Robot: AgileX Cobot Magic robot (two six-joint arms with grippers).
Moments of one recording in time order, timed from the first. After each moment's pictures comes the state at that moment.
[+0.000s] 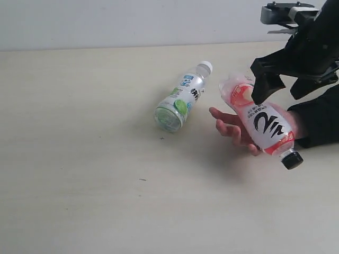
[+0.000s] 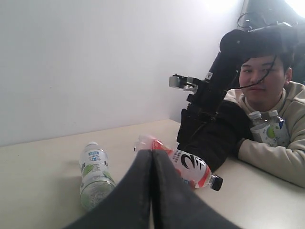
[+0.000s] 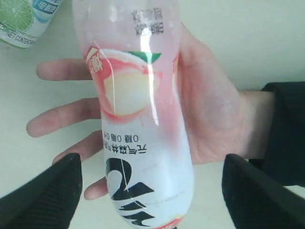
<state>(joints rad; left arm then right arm) -0.72 0.06 0.00 -0.27 -0.10 0.10 0.19 1.66 -1.20 0.21 1.02 -0.15</state>
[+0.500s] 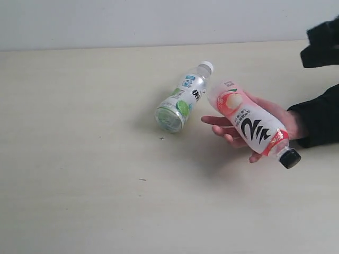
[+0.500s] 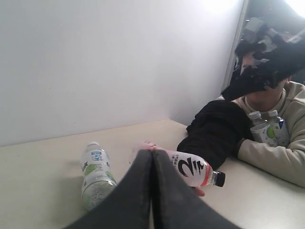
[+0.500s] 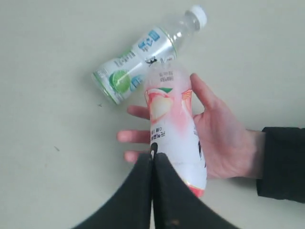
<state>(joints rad) -0.72 0.06 0.00 -0.27 -0.10 0.10 0.19 1.03 -0.91 0.37 0.85 -0.28</state>
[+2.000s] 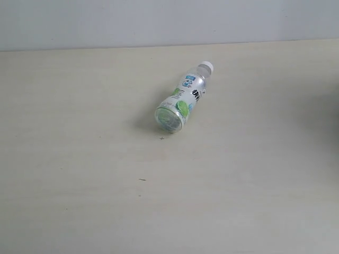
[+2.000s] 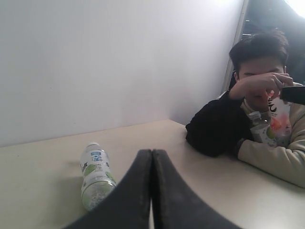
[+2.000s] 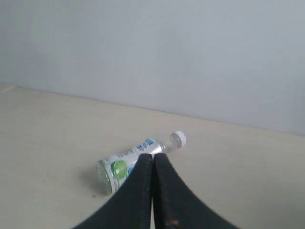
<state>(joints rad) -0.72 0.06 0.00 -0.27 -0.10 0.10 0.29 0.20 -0.36 0.37 0.42 -0.31</state>
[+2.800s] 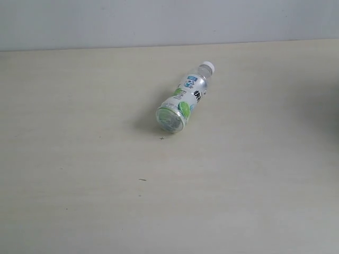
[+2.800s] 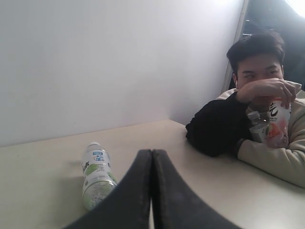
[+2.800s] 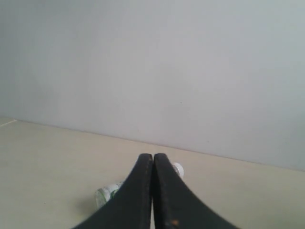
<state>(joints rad) -0.72 0.06 0.00 -0.27 -0.10 0.10 0.29 0.00 -0.31 0.36 0.41 -0.31</state>
